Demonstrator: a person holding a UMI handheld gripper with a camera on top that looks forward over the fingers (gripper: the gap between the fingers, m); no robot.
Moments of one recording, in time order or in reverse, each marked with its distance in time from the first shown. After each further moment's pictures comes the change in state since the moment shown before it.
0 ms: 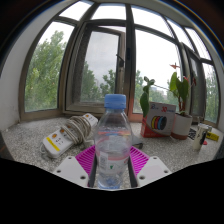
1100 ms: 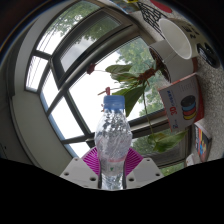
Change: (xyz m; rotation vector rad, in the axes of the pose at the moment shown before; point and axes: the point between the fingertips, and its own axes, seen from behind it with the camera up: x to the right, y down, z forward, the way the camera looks) arm 0.358 -0.249 -0.007 0.338 -0.821 1.975
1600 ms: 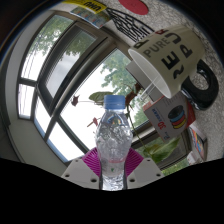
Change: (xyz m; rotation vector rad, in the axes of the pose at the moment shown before) arm 0.032 -0.100 -0.016 0.108 0.066 0.224
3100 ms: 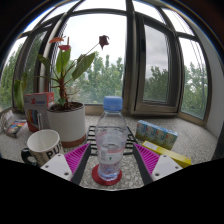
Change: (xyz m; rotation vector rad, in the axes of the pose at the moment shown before) arm -0.010 -0.313 -0.102 -0.150 0.961 -2.183
